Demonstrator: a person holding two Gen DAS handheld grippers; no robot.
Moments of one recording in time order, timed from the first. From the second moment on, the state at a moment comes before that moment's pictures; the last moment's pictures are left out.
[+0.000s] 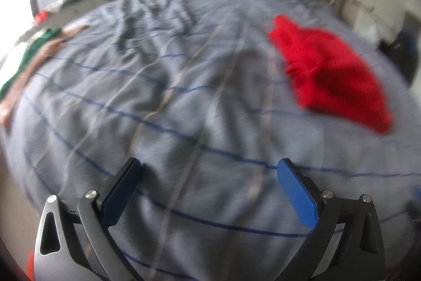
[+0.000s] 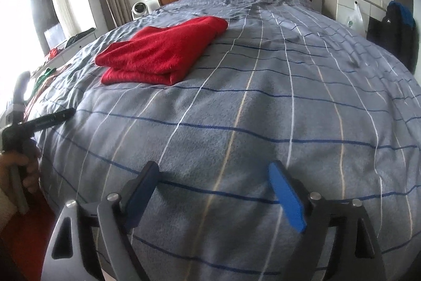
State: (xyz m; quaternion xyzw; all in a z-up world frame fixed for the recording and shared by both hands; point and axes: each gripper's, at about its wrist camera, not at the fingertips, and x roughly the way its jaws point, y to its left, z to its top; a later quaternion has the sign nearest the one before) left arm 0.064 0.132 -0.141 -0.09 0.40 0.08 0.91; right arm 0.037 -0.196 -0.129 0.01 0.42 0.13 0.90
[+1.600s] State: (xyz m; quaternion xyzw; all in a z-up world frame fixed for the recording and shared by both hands) left arm 0.160 0.066 -0.097 -0.03 0.41 -0.05 0.91; right arm 0.224 -0.175 -0.070 0.01 0.42 0.13 0.90
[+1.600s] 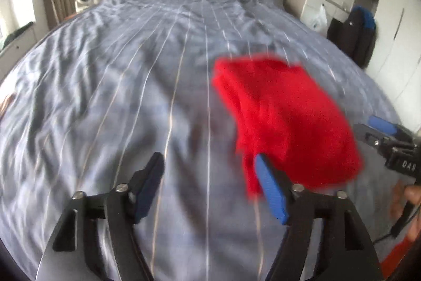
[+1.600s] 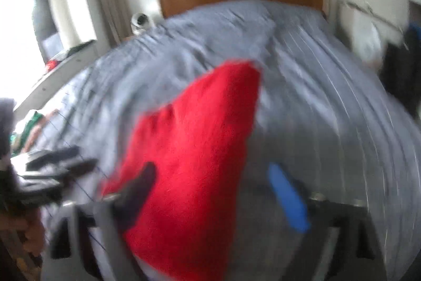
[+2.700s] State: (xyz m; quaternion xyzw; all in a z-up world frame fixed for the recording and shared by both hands) left arm 0.208 0.097 -0.133 0.10 0.43 -0.02 0.90; right arm 0.116 -0.211 -0.133 0.00 0.43 0.01 0.90
